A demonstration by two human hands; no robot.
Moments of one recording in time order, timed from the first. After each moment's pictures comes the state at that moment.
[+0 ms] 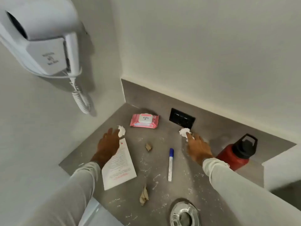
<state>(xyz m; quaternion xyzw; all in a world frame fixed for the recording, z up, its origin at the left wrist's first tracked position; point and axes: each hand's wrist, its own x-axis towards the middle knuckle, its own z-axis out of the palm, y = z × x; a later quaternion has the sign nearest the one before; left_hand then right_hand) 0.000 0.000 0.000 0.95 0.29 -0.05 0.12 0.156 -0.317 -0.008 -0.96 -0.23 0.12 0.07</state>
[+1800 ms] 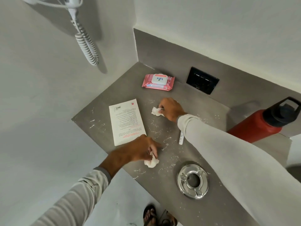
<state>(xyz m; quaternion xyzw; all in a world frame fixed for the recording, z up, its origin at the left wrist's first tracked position) -0.079 -0.116 -0.016 0.90 0.02 -0.20 0.38 0.127 -0.186 -0.039 -0.89 -0.39 0.19 0.17</state>
